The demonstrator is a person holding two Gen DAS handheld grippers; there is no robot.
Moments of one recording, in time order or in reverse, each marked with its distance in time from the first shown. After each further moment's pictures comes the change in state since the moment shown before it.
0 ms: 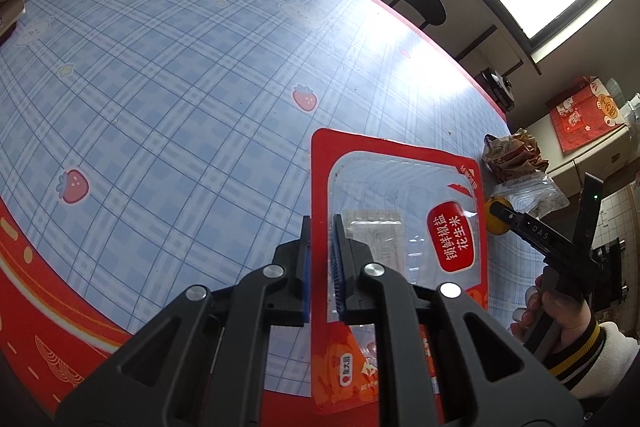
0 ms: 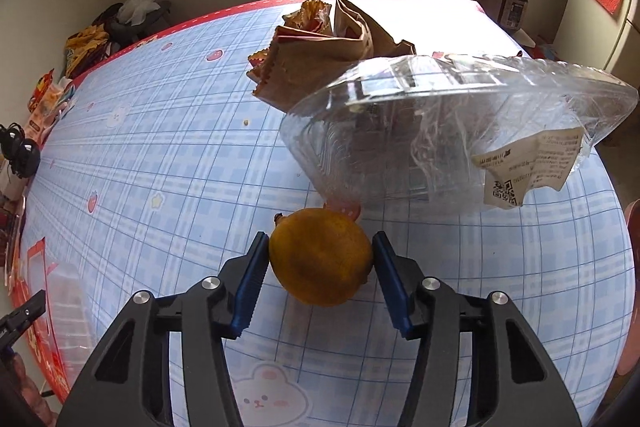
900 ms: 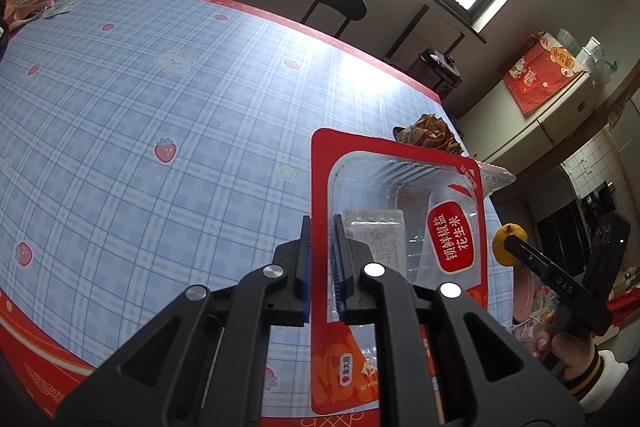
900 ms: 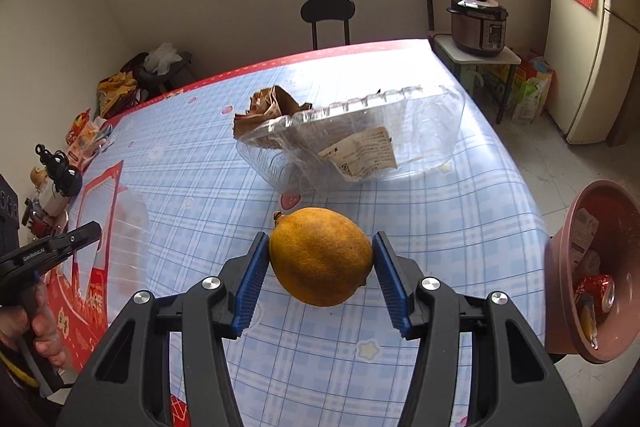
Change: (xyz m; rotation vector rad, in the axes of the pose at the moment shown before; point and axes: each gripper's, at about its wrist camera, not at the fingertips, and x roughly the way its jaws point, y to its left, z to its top) left arm -0.011 -0.128 0.009 0.220 -0.043 -0.100; right arm -0.128 -0.078 -0.044 0.034 -0.212 0.090
